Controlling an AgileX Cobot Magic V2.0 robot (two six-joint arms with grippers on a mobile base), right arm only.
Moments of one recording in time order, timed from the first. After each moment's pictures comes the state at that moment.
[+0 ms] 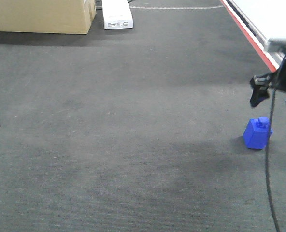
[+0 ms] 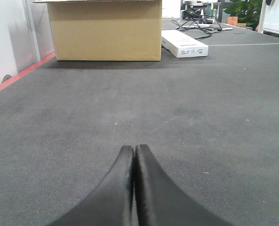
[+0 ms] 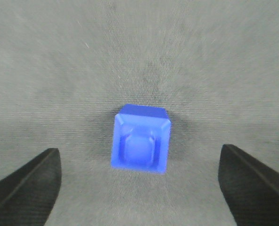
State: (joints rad) arm -0.13 1.96 -1.74 0.06 1.24 -0.14
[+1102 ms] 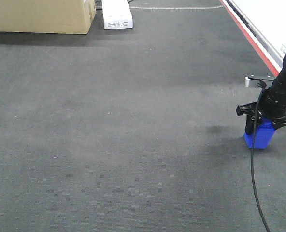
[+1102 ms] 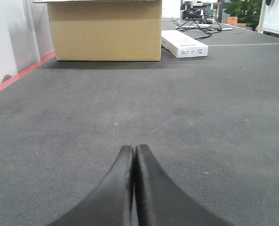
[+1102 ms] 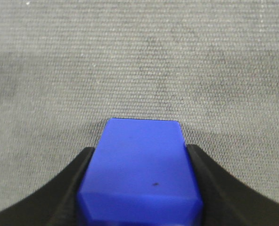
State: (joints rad) arm -0.13 2.16 -1.74 0.06 1.22 -0.16
